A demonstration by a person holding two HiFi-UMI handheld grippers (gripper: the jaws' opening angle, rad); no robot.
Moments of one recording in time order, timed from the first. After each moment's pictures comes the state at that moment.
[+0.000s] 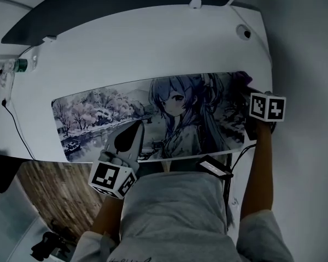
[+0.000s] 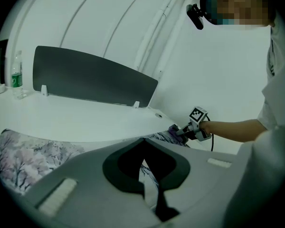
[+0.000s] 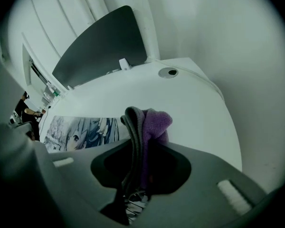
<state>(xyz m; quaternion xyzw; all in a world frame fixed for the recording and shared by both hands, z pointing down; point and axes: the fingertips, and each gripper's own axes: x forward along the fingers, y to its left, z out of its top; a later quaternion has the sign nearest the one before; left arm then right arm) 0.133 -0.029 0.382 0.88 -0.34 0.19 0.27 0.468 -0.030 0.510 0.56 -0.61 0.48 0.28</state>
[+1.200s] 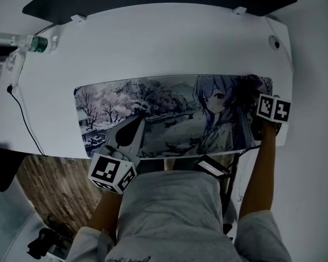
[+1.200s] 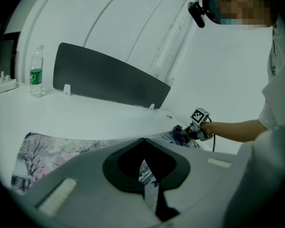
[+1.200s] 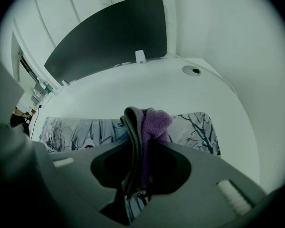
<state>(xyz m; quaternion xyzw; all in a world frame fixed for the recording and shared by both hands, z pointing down) -0.007 -0.058 0.394 0.88 -0.35 0.17 0.29 0.371 -0.049 0.513 0.59 -0.57 0.48 0.31</state>
